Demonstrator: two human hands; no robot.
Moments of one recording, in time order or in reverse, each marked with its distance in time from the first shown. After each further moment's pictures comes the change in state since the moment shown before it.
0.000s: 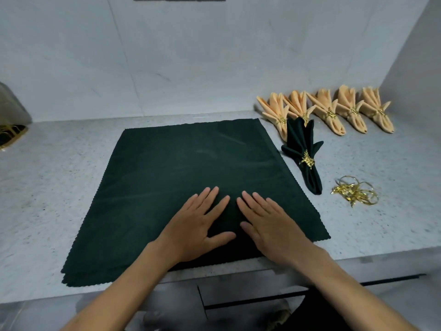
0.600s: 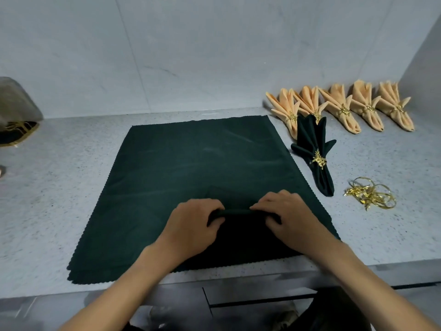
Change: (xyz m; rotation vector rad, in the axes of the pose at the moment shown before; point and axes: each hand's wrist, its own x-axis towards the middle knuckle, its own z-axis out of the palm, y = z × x) left_hand -0.003 0.009 -0.030 -0.310 0.274 -0.162; right_hand 0.012 0.033 -0.012 0.291 0.171 -0.063
